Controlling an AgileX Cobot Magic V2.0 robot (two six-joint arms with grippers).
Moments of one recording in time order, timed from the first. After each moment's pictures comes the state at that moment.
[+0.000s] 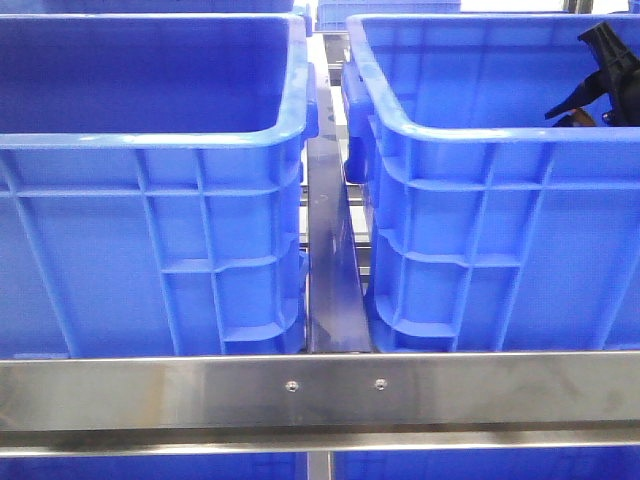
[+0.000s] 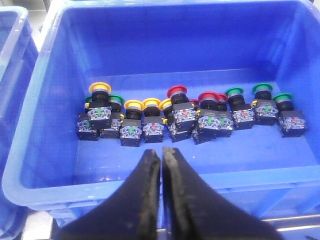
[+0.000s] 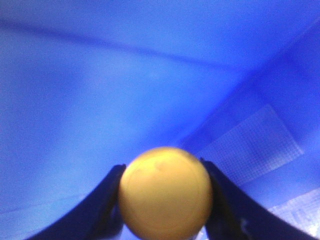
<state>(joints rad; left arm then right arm) -0.25 0.39 -0.70 0.25 0.78 -0.27 -0.20 1.97 -1.24 1.80 0.51 -0.90</state>
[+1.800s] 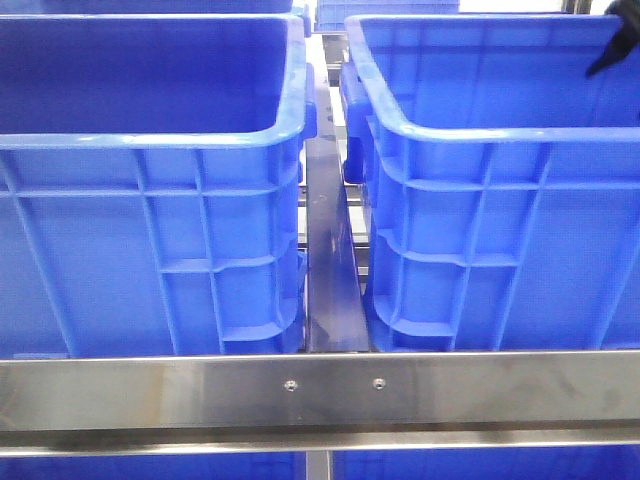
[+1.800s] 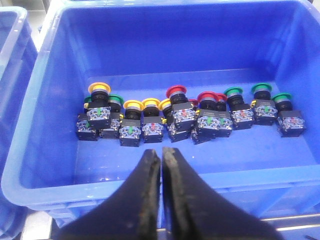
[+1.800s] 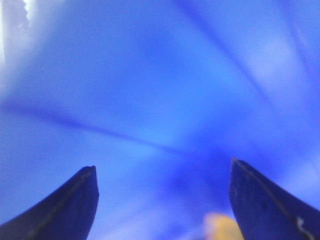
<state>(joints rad) -0.25 0.39 -0.70 0.25 0.78 -0.27 -0.20 1.82 -1.23 1.81 0.26 -1.18</state>
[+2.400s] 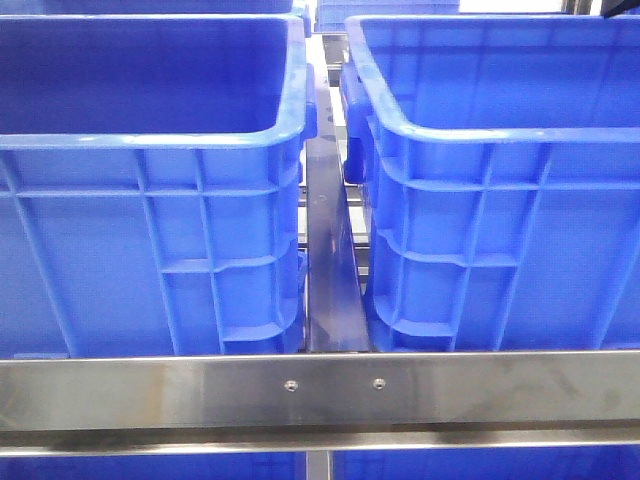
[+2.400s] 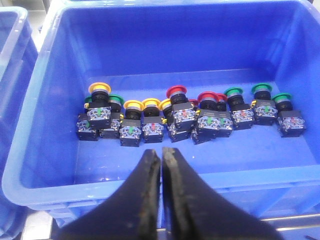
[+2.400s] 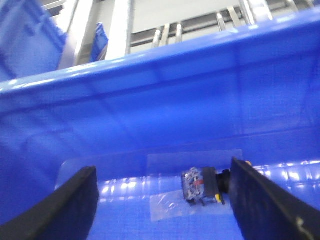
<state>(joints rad) -0.25 0.39 -0.70 0.25 0.78 -0.27 -0.11 1.35 -0.88 1.72 0.24 -1.51</state>
